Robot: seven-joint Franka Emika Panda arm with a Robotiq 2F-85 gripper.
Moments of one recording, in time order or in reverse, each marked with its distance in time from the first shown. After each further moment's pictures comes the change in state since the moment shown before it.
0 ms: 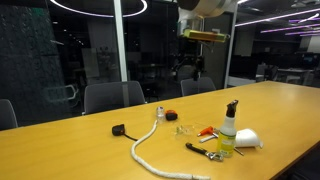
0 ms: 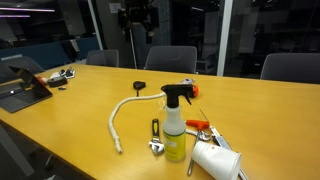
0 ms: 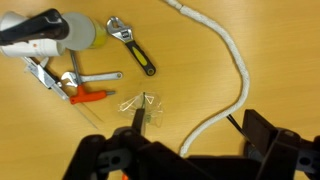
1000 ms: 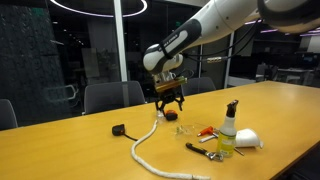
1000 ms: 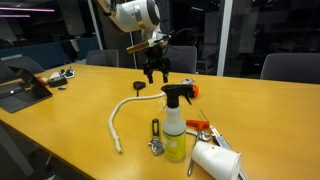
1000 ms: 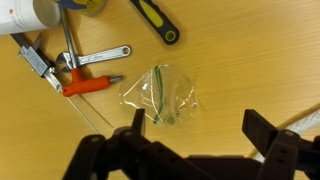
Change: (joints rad) arm 0.146 0.639 -0.090 0.417 -0.264 -0.032 0.264
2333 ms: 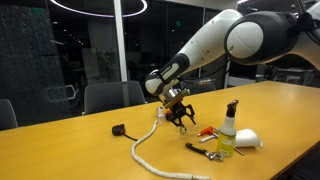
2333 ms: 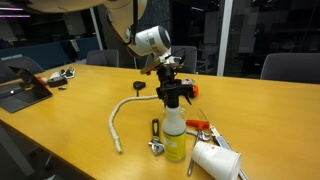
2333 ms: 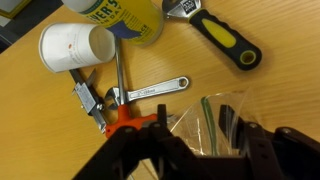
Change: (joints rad) arm 0.035 0.251 -0.108 0.181 -0.071 -0.282 0.011
